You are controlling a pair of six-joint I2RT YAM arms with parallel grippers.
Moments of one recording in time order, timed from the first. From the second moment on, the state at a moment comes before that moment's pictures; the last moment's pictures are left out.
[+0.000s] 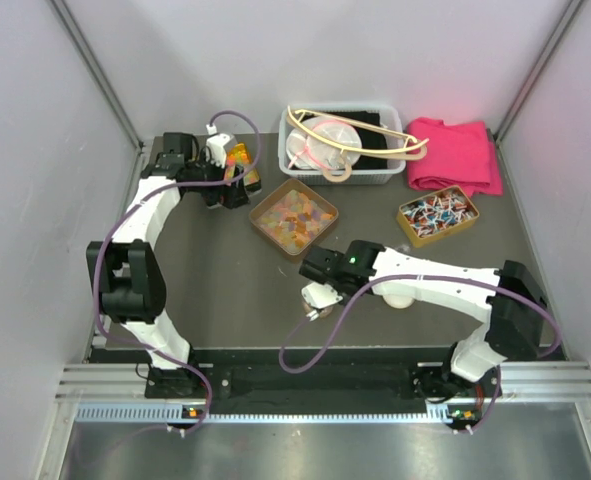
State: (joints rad) left arm -0.03 1.73 1.46 -0.58 0.61 0.29; right arm 1.11 1.55 1.25 -1.13 0.51 -1.00
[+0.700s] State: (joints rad) left arm -0.01 1.72 1.39 -0.57 0.64 0.29; right arm 1.17 1.61 1.28 -1.13 0.74 -1.06
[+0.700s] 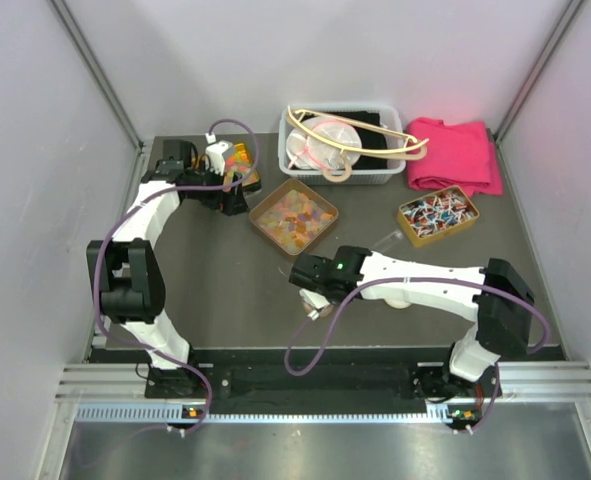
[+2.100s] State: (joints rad) left arm -0.21 1.78 1.47 -0.60 1.16 0.31; right arm 0.91 1.54 1.36 -0.64 0.31 -0.90
